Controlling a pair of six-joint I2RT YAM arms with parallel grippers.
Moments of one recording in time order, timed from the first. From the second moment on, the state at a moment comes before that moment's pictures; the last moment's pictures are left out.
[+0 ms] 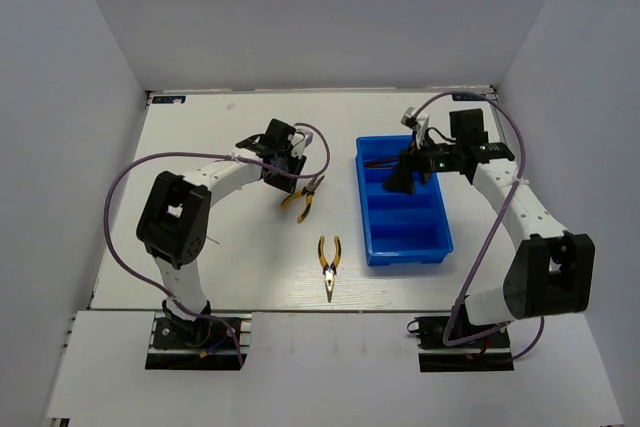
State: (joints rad) left arm -0.49 1.83 1.29 -0.49 0.03 -0.01; right arm 0.16 1.42 1.15 -0.60 -0.93 -0.43
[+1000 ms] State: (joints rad) left arm -0.54 1.82 1.34 -0.56 0.03 0.06; right arm 0.09 1.13 0.96 -0.54 -0.93 -0.28
